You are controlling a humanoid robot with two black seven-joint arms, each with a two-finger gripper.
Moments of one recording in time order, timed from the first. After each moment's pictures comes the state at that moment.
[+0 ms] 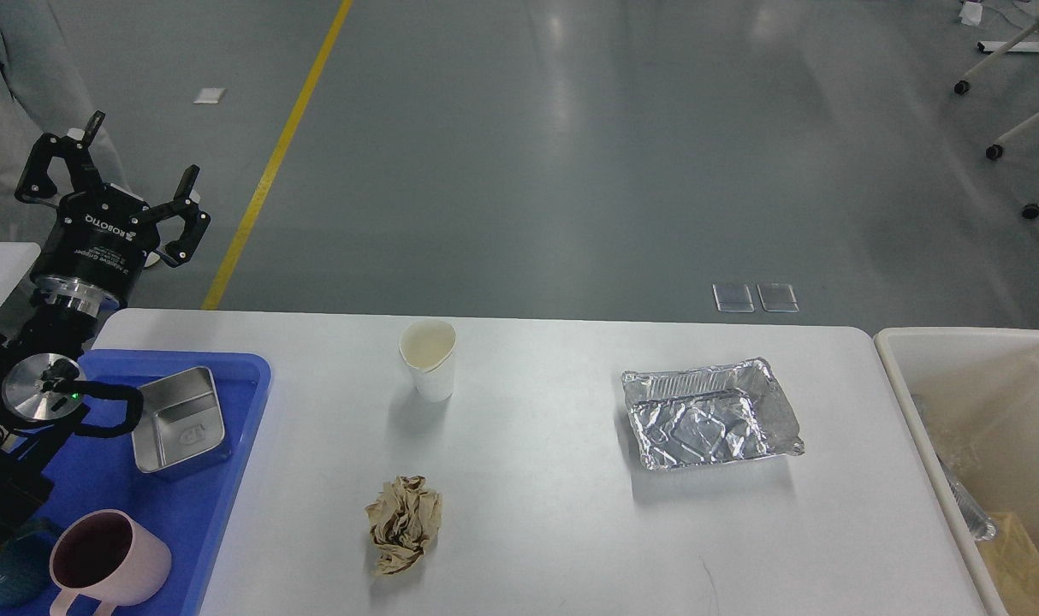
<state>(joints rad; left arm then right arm) -0.57 0.49 -0.94 -0.91 -0.08 -0.41 -0.38 0.43 -1.78 0.65 1.65 -1.07 0.19 0.40</state>
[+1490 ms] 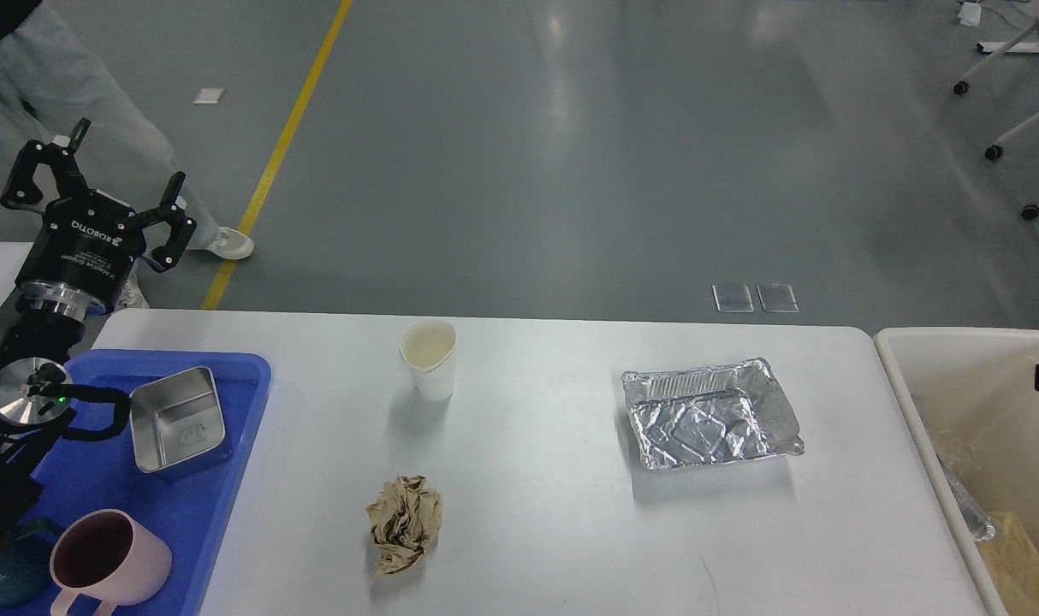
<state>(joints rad) -0.57 0.50 -0.95 -0.87 -0.08 -0.44 -0.37 0.35 -1.64 0.71 1.61 -1.21 0.41 0.50</state>
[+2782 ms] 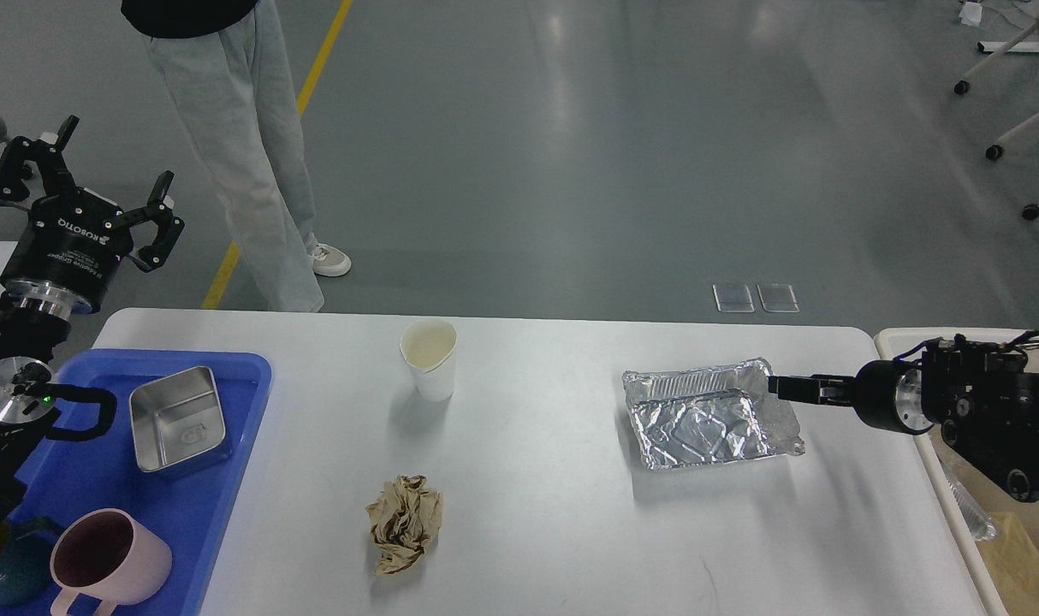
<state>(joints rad) -0.57 0.52 -0.94 -0.87 -0.08 -0.43 -0.37 0.77 -0.53 0.23 0.68 -1.45 0.25 0.37</state>
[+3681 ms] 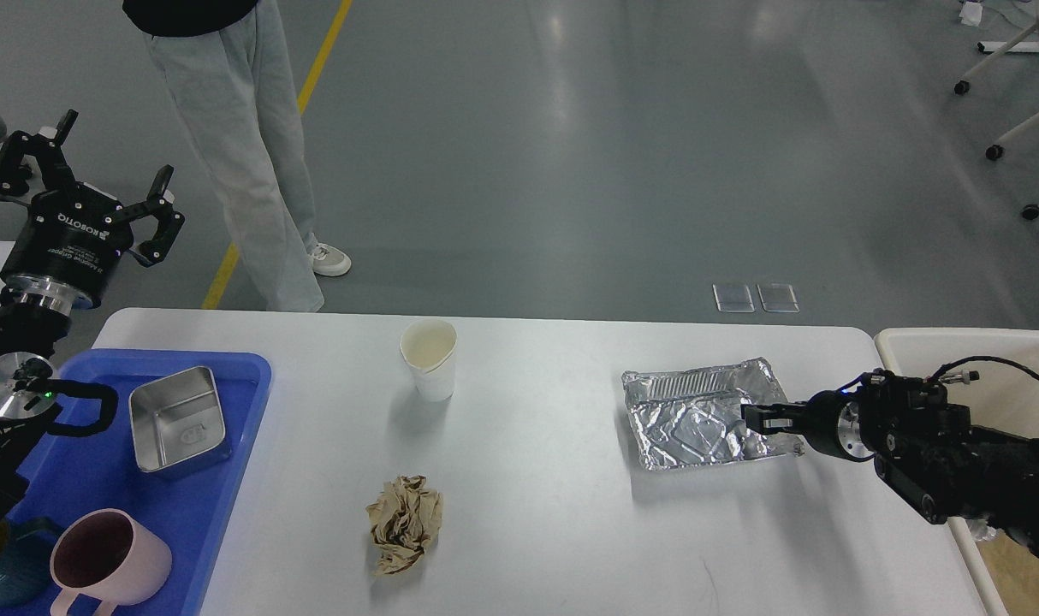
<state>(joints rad) -0.58 0.52 -0.94 -0.87 -0.08 -0.43 -0.37 0.75 -0.32 0.10 0.45 -1.42 0.13 0.37</state>
